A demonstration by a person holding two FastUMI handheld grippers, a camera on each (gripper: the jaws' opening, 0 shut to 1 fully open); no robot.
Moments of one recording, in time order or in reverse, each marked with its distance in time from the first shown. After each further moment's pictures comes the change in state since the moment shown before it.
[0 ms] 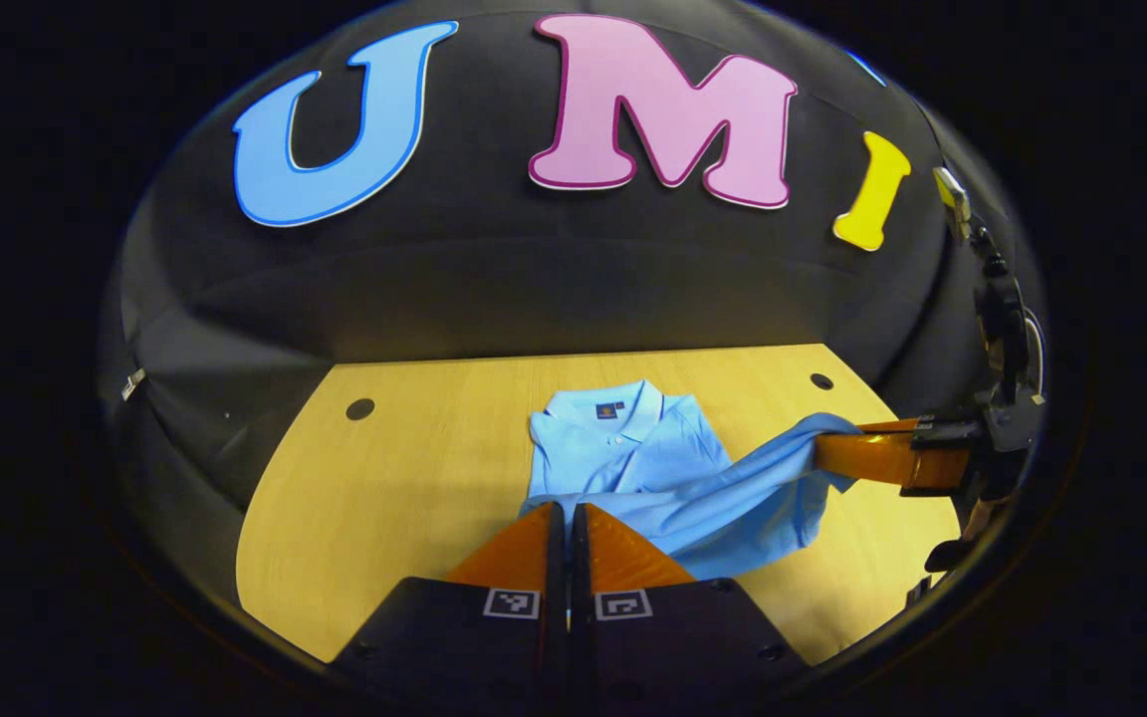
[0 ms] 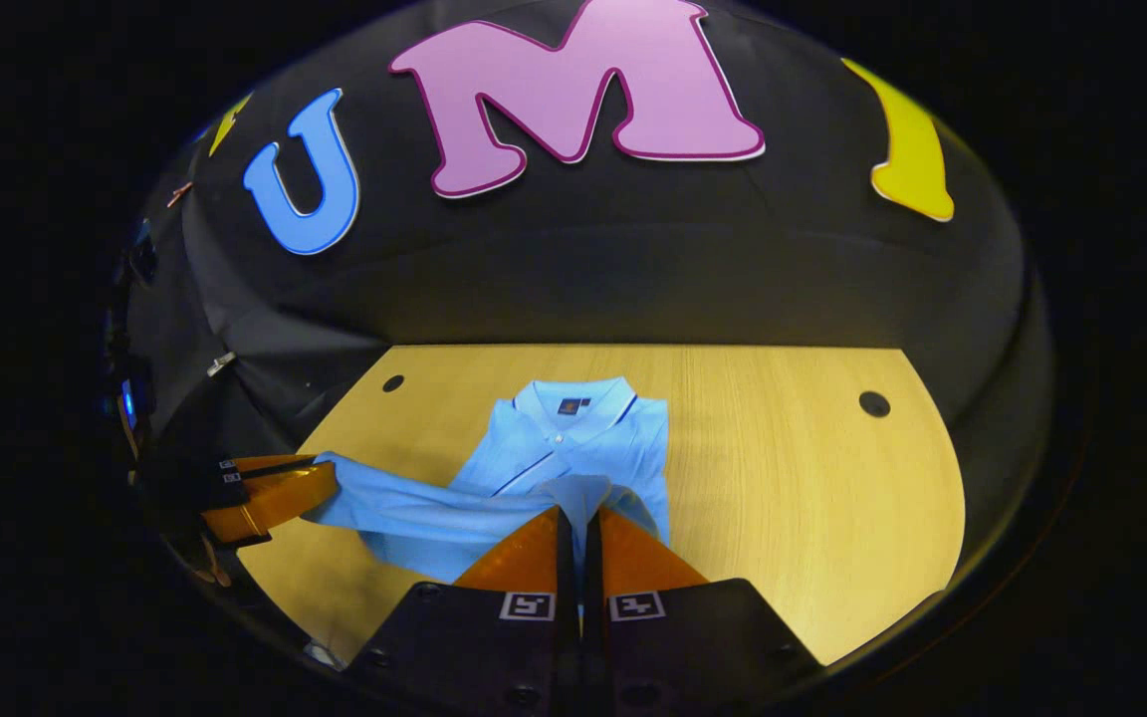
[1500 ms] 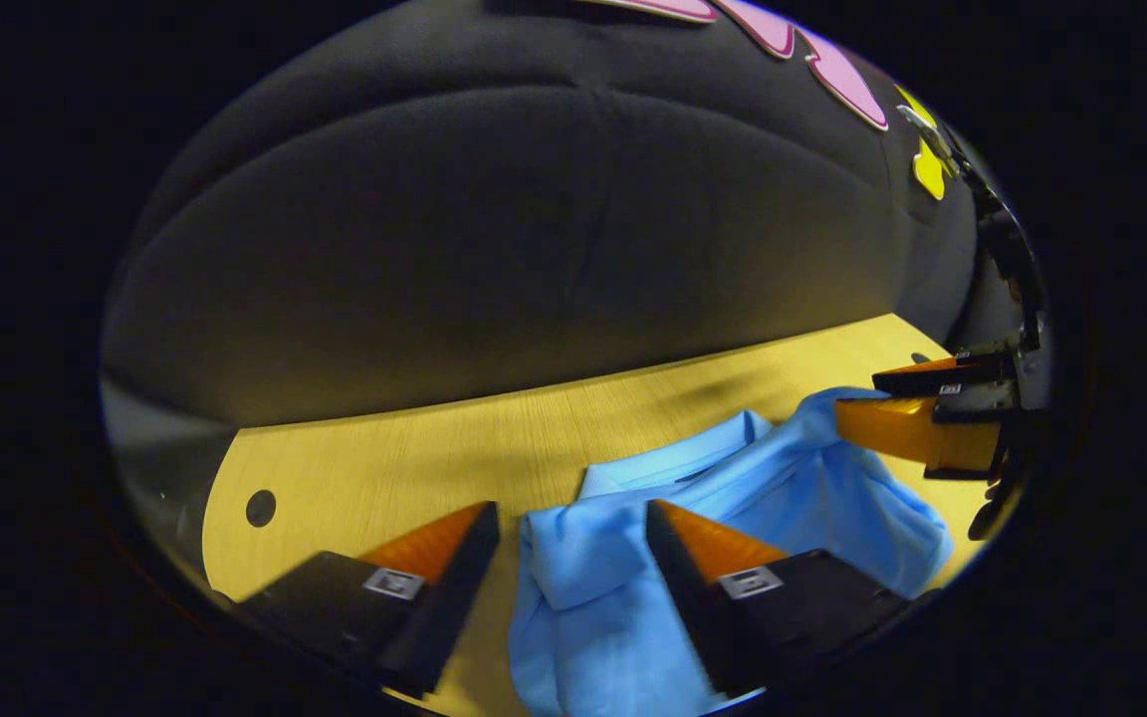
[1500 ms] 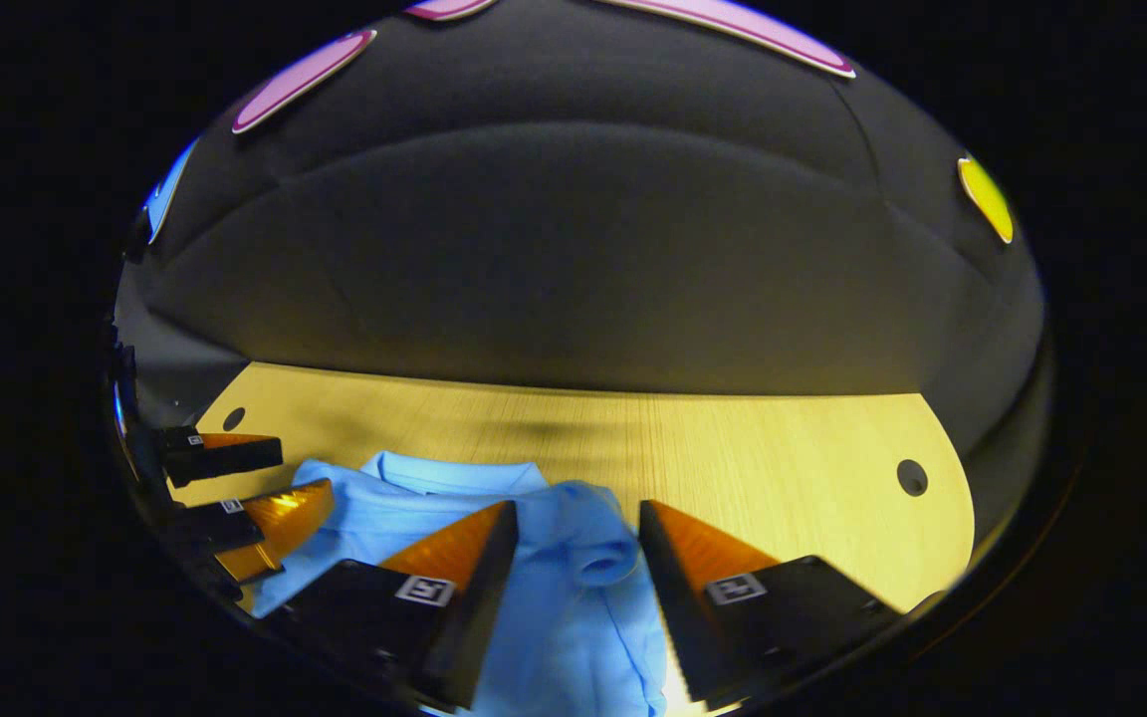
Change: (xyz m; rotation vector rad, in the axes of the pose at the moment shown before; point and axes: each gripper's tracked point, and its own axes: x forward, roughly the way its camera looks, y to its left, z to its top) left arm 0.237 0.042 0.042 0.139 -0.030 -0.033; right arm 0.205 -0.069 0.042 -0.042 -0.034 -0.221
